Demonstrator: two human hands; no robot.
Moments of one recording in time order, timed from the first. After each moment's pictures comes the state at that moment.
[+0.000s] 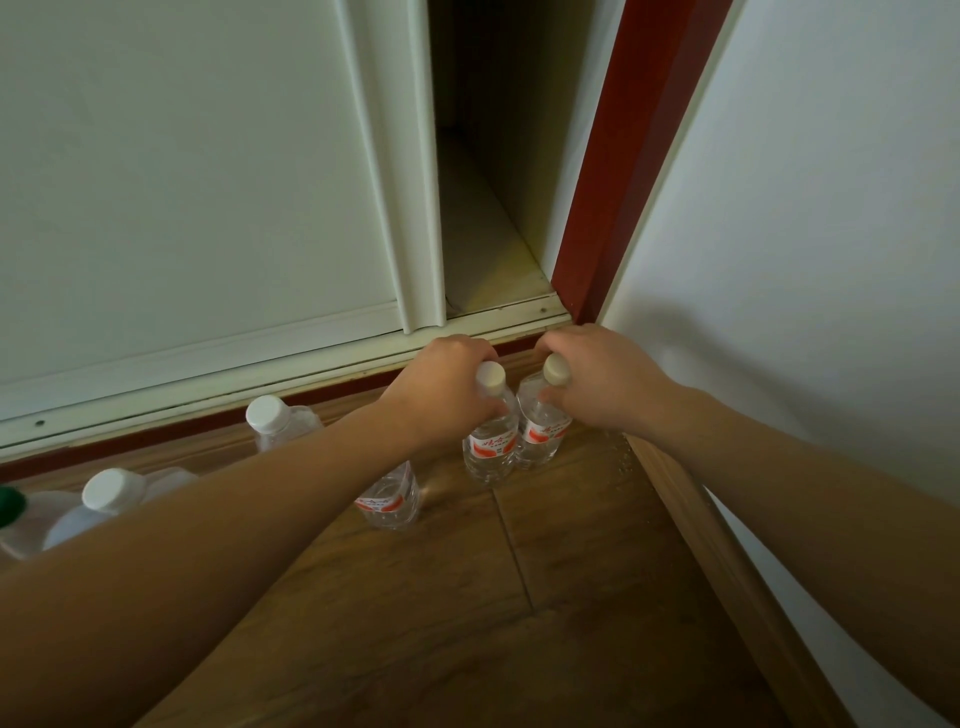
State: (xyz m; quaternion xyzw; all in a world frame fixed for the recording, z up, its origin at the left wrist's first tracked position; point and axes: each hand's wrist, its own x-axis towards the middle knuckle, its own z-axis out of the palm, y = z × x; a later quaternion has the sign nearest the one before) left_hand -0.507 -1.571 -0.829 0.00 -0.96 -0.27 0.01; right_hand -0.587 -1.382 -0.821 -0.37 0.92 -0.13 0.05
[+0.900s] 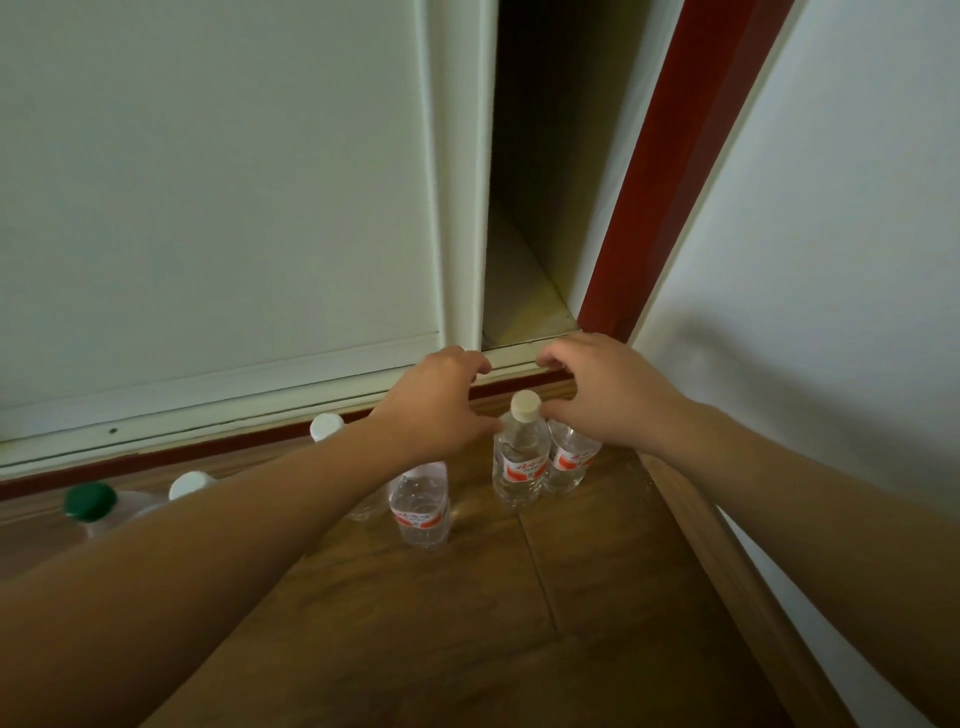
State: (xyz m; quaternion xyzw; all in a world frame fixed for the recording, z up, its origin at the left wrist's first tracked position) left_hand -0.475 -1.608 -0.797 0.03 -0.97 -0.24 0.05; right_hand -0.561 -1.417 -0.776 -0.39 0.91 -0.15 0.03
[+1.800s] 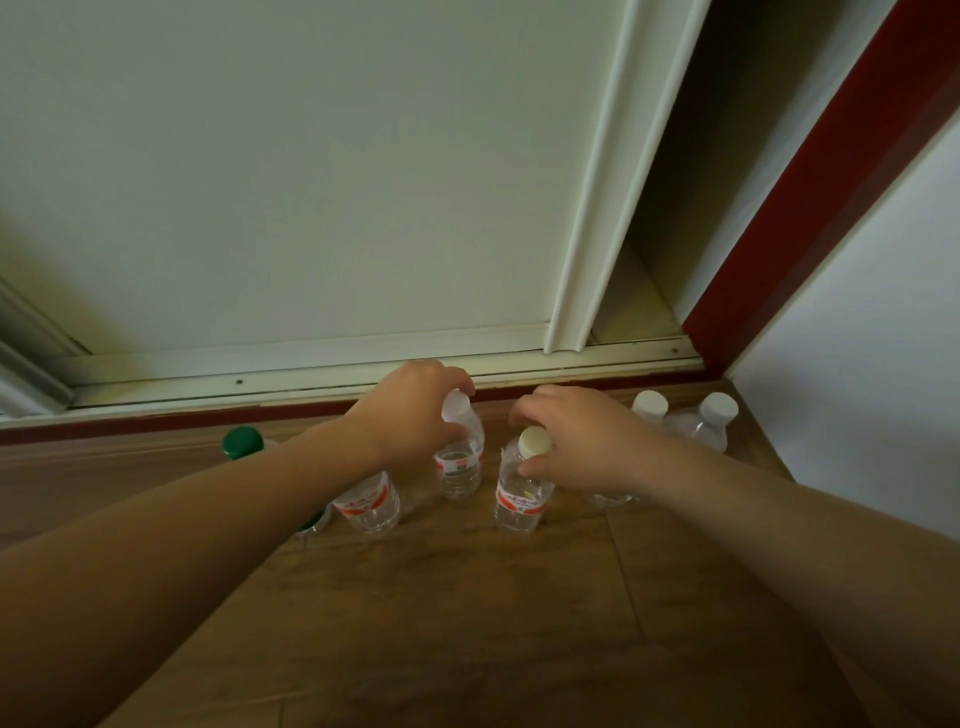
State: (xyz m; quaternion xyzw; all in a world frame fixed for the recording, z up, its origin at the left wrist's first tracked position) left_hand -0.393 -1.723 -0.814 0.10 -0.97 -0.20 -0.02; right_hand -0.483 -1.526 -0.797 -0.50 0.85 -0.08 0.14
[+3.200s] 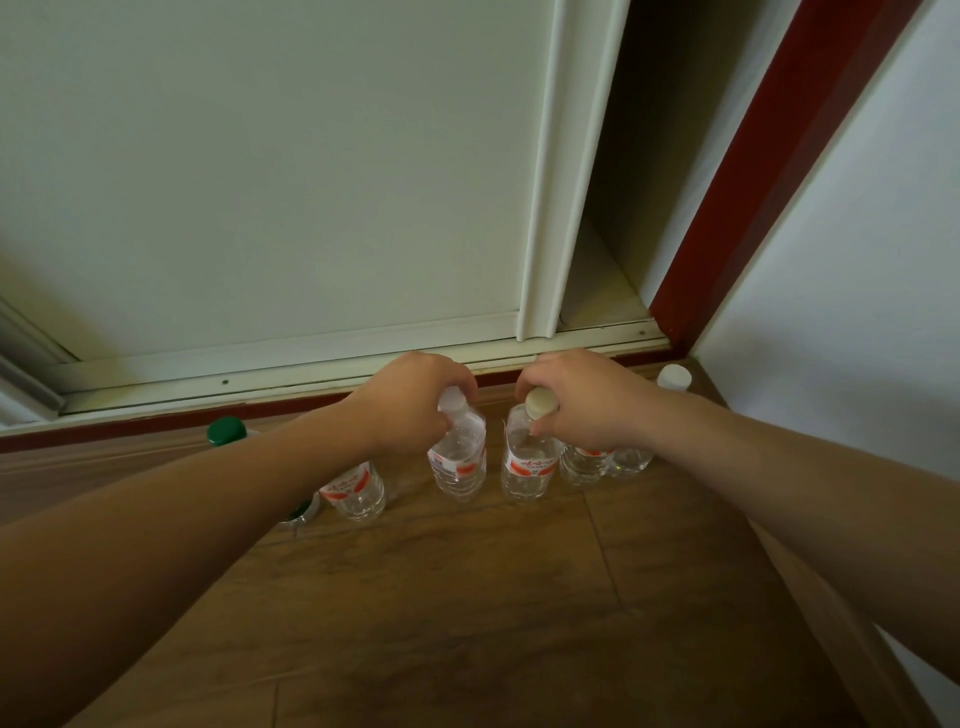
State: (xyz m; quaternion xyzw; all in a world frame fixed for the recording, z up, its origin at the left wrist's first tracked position) left_hand -0.385 -1.687 -0.786 0.04 -0.98 -0.20 -0.03; right_hand -0.496 -1.492 -0.776 -0.48 0.86 -0.10 0.13
